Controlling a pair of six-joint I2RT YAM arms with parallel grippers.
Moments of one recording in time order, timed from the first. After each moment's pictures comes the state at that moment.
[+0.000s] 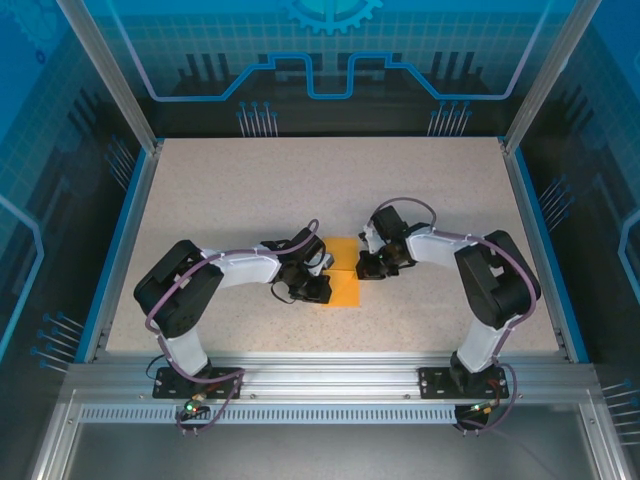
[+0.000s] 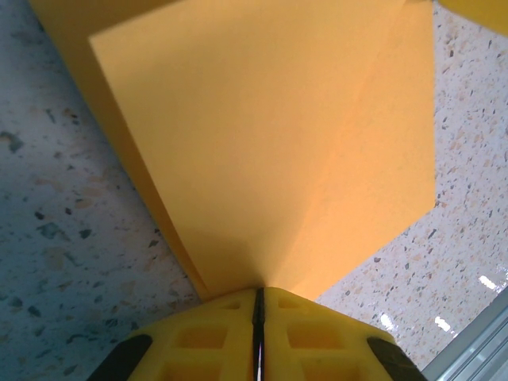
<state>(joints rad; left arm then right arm) -0.68 1.76 0.92 -0.39 0.42 -0.51 0.46 1.75 0.94 -0.46 -0.41 0.34</state>
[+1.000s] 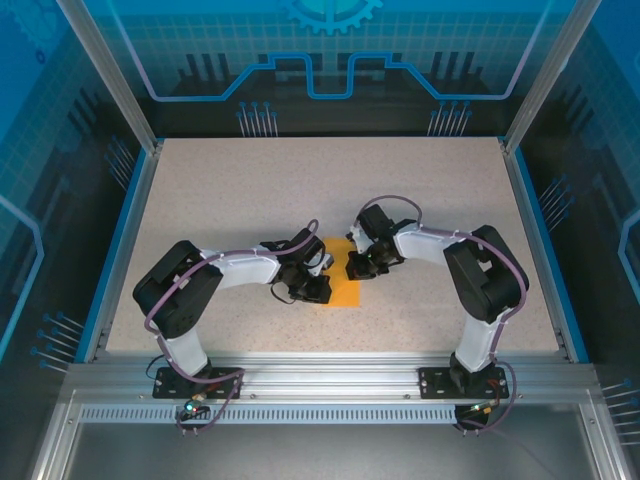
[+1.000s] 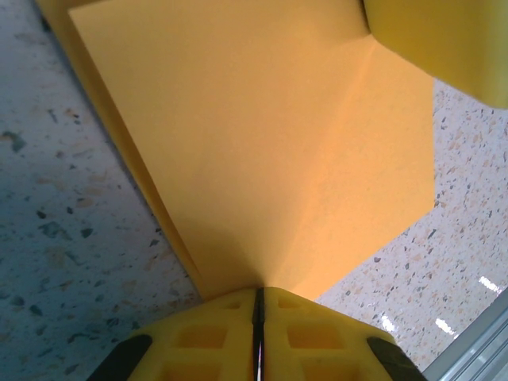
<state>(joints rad) -0.68 1.76 0.91 -0.38 0.42 -0.51 0.52 1.82 1.03 -0.50 -0.40 0.32</state>
